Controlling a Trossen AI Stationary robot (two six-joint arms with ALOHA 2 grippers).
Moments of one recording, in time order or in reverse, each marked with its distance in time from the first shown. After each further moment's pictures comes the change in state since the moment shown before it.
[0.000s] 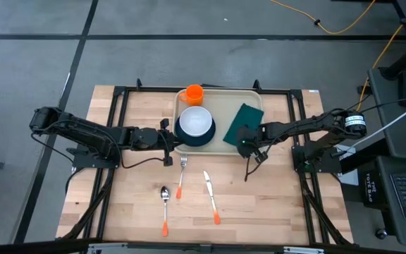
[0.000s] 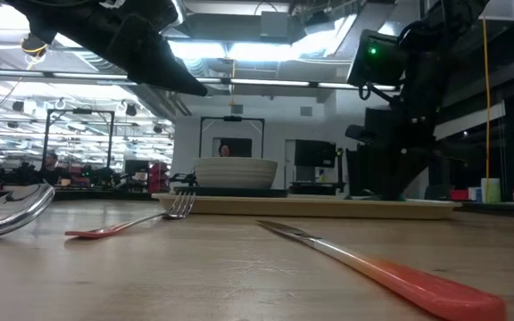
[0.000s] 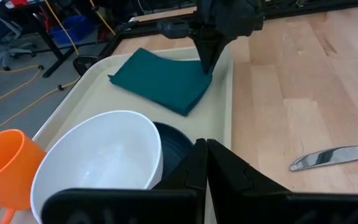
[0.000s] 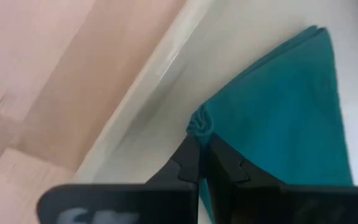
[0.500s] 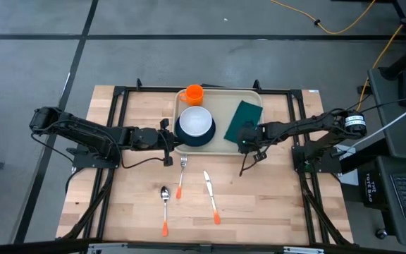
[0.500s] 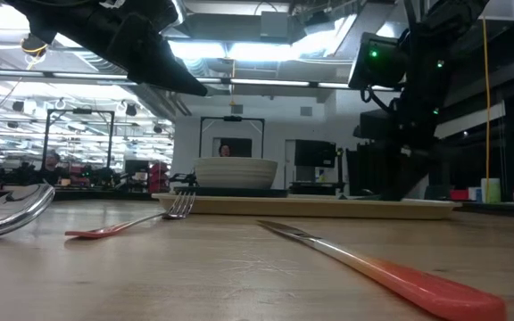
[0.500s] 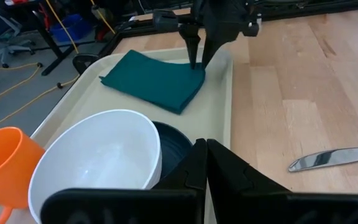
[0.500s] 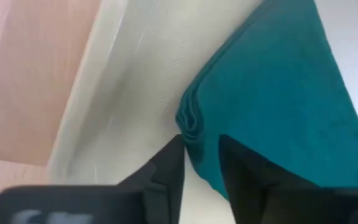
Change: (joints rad) left arm 0.000 0.000 0.000 0.000 0.001 -0.014; right arm -0.001 0.000 0.000 -0.034 0.115 0.186
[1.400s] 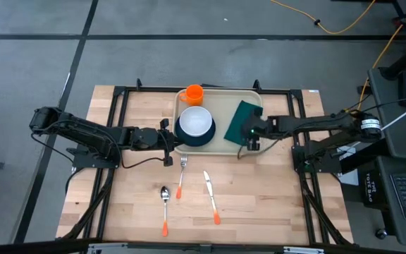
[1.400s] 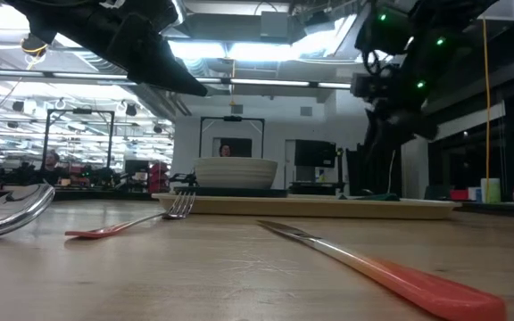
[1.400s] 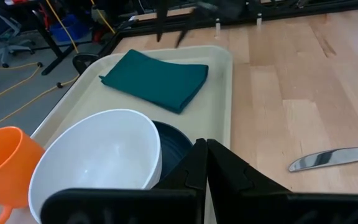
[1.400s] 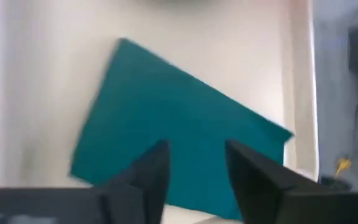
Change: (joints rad) left arm 0.000 0.000 0.000 -0.002 0.000 0.000; right arm -0.071 -0.188 0.002 0.082 0.121 0.249
